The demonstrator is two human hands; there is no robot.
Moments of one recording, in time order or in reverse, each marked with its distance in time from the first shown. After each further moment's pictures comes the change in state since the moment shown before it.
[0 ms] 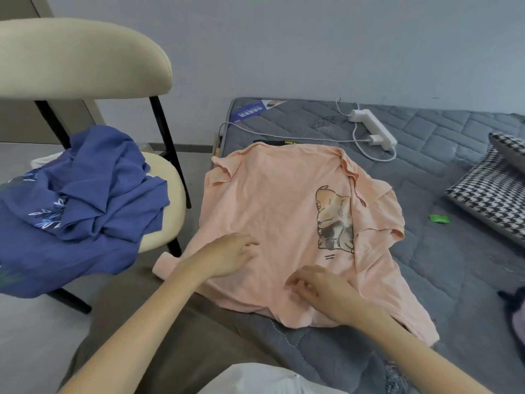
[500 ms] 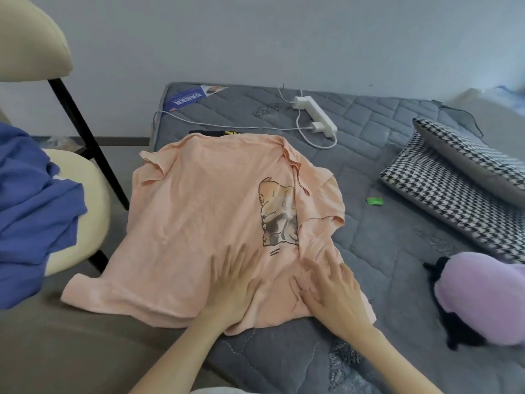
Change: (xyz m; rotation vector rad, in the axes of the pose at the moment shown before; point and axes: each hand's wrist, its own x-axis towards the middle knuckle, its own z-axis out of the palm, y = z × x) left_hand 0.062 0.062 0.139 0.227 0.141 0.040; right_hand -0.074 0.074 0.005 -0.279 0.269 0.540
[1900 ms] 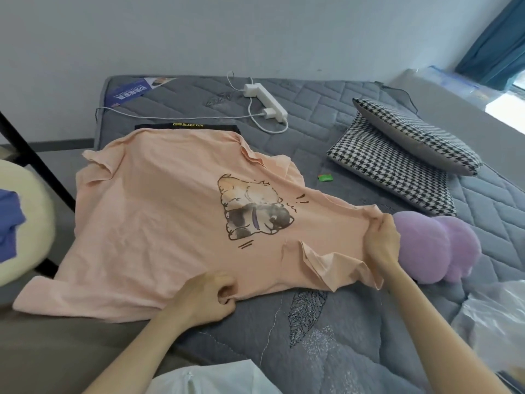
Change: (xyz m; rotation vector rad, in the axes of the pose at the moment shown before) left_hand -0.025 0.013 -0.003 -0.188 -0.002 0.394; right_hand 0.005 0.142 -0.044 0.666 0.504 0.757
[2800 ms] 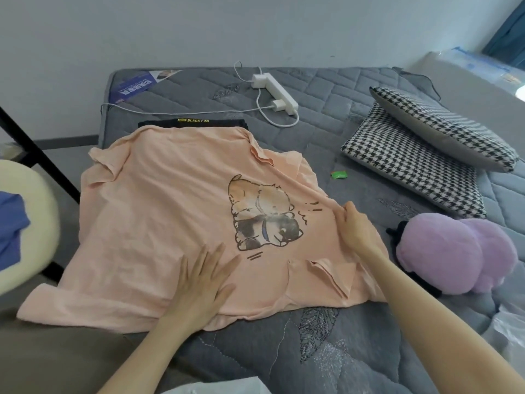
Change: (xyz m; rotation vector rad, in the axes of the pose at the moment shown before) left_hand 0.003 -0.018 0.005 0.281 -0.054 -0.205; right_hand 0.036 -0.009 0.075 -0.466 -0.283 -0.305
